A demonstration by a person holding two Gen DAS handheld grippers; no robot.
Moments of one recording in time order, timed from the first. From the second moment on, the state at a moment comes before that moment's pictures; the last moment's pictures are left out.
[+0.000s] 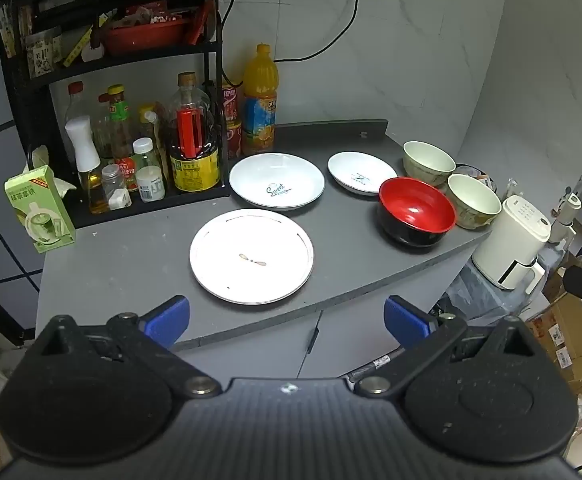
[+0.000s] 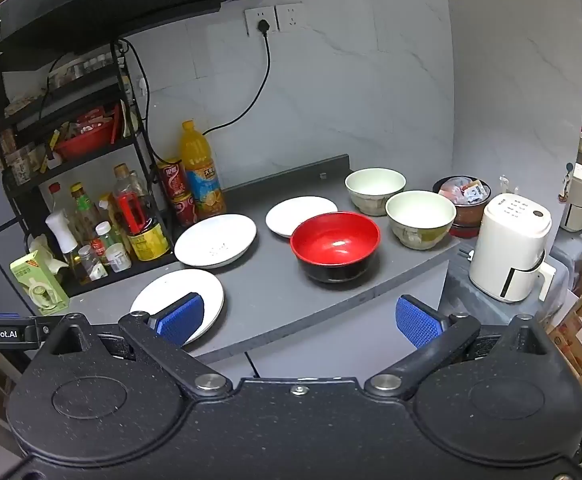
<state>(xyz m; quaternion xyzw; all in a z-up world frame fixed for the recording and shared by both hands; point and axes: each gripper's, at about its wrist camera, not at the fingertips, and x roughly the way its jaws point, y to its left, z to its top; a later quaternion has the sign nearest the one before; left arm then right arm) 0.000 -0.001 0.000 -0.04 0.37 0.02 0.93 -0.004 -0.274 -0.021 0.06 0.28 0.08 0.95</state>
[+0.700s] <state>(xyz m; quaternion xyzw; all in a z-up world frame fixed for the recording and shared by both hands) -0.007 0.010 0.001 -0.06 0.37 0.04 0.93 -0.003 -0.267 -0.018 0.06 0.29 0.10 0.95</state>
